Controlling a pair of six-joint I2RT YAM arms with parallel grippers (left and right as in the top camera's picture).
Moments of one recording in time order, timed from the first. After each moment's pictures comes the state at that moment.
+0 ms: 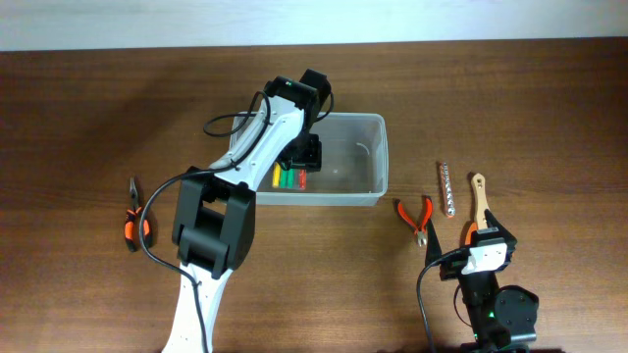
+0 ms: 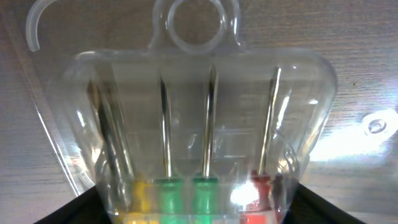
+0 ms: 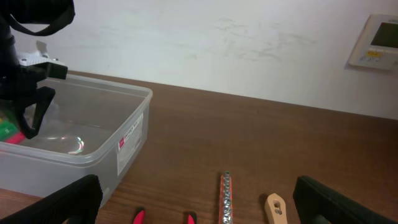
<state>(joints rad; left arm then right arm) -0.46 2.35 2.06 -1.30 -0.09 -0.39 0.07 0.01 0.01 -0.07 -0.03 -0.12</state>
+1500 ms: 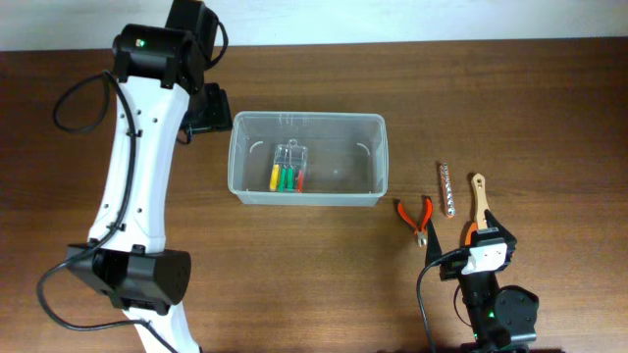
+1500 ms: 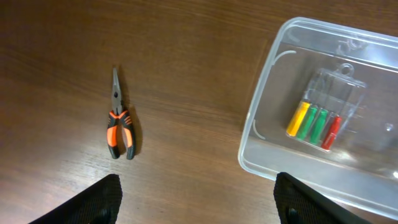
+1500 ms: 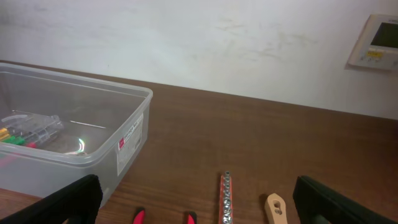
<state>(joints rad) -0.19 2.00 2.31 -1.69 -0.24 -0.36 0.07 0.01 0.01 -0.07 -0.03 -0.12</state>
